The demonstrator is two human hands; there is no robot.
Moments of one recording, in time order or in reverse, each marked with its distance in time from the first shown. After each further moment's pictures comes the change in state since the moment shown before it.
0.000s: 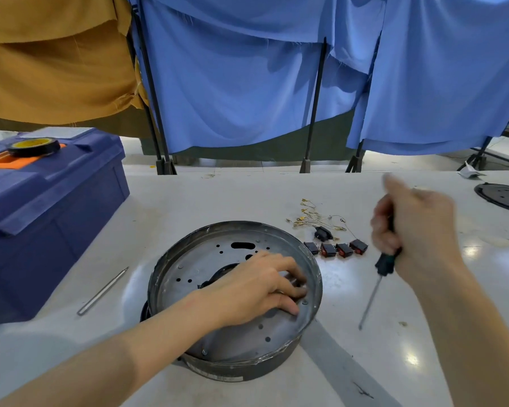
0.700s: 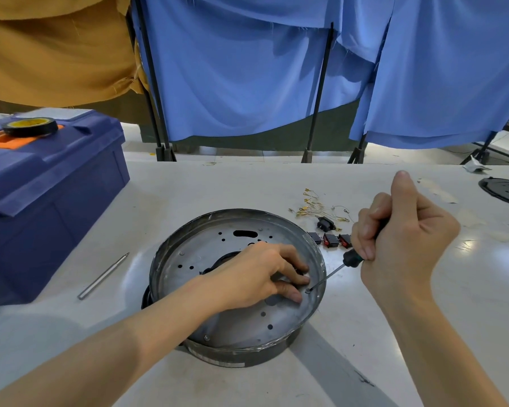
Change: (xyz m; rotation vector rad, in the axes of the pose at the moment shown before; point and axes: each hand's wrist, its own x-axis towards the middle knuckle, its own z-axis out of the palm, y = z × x) left_hand 0.004 0.000 0.003 -0.222 0.047 -0.140; right_hand -0.040 0.023 0.028 0.272 -0.005 -0.346
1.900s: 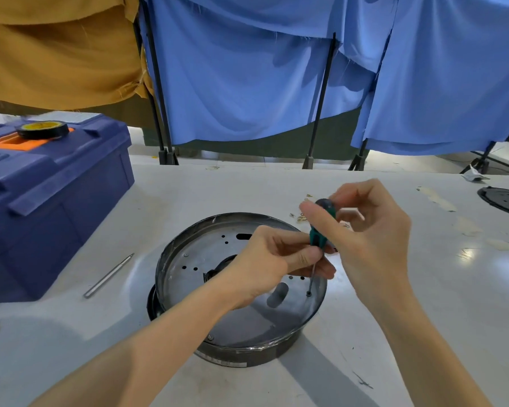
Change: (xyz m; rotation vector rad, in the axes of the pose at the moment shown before) left_hand 0.001 0.037 -0.006 -1.062 0.230 -0.111; right_hand -0.011 -0.007 0.013 -0.432 -0.264 -0.109
